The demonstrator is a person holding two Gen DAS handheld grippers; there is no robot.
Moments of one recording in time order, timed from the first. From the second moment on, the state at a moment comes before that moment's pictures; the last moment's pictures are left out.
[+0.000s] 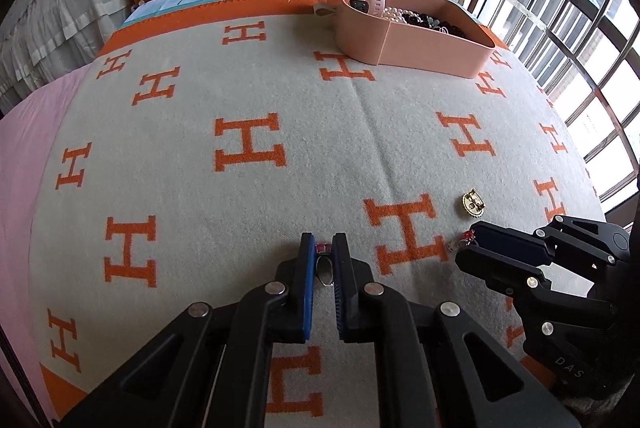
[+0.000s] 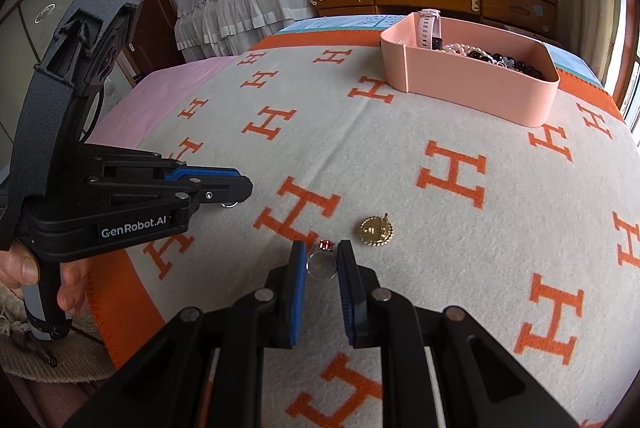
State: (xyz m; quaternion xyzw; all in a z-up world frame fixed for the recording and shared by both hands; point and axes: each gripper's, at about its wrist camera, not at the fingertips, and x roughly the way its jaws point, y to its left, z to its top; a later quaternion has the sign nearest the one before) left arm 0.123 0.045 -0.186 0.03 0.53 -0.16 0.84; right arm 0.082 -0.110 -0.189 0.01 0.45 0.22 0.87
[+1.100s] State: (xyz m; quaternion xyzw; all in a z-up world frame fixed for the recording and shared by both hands) left arm 0.254 -0.073 -0.009 0.08 0.35 -0.21 0.91; right arm 0.229 -0.207 0.001 0.07 0.36 0.09 0.93
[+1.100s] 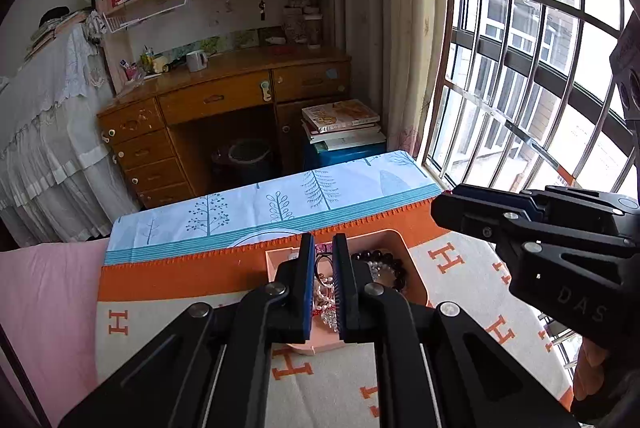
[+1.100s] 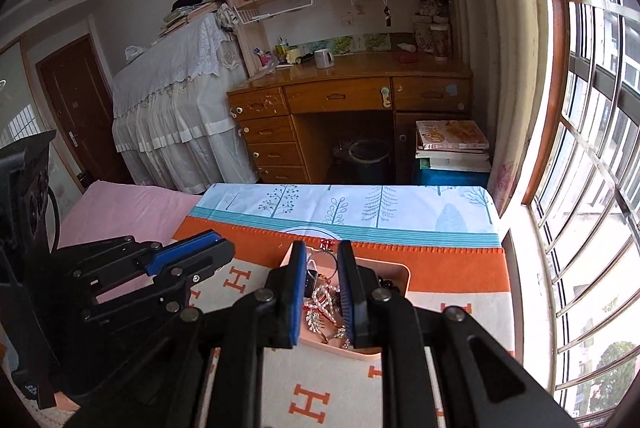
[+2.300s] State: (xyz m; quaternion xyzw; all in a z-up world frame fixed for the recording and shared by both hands) left arm 0.204 -0.045 -0.065 0.13 0.32 -0.11 0.93; right arm 0.217 -0.211 -0.106 0.10 0.44 0.05 0.89
